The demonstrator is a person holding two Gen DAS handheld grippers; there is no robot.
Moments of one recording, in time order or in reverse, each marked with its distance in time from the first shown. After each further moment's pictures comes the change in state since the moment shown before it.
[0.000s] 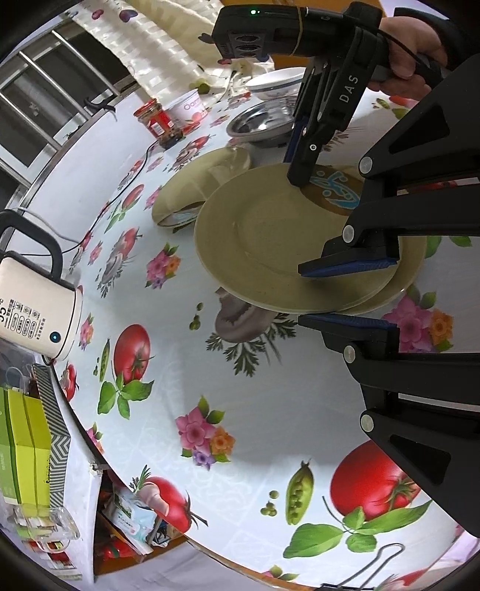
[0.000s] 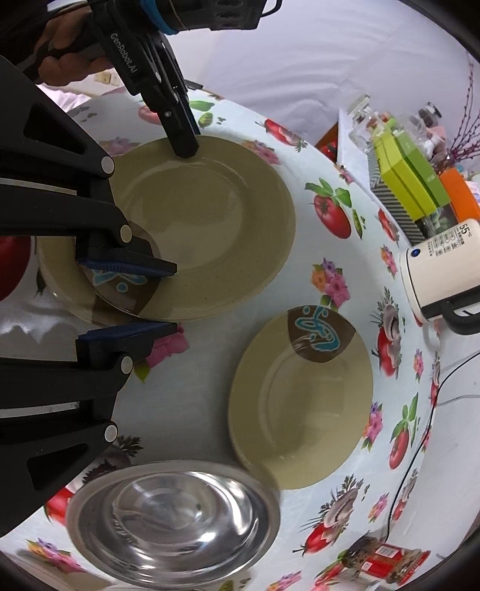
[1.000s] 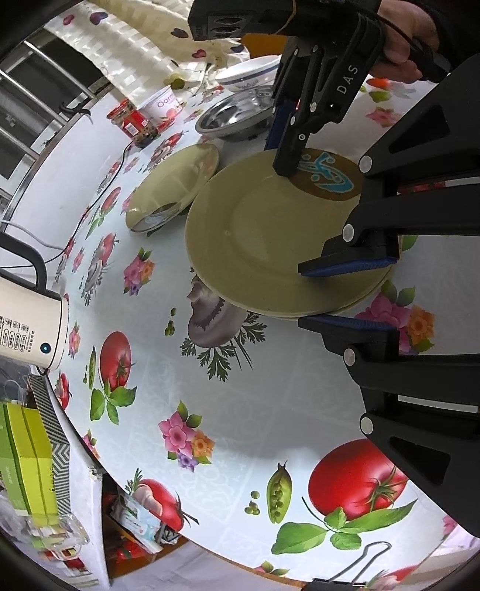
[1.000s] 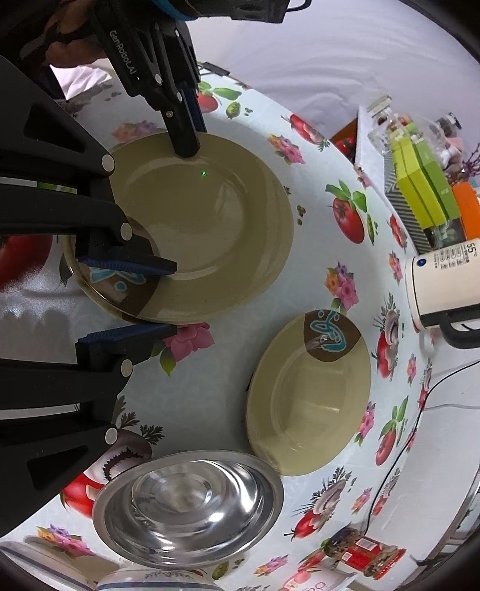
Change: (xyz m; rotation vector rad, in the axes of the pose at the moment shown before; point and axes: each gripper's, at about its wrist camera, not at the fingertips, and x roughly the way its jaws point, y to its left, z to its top) left arm 0.004 -0.009 -0.015 0.066 0.030 0.051; right arm -0.006 0.014 -0.018 -0.085 -0.012 -0.092
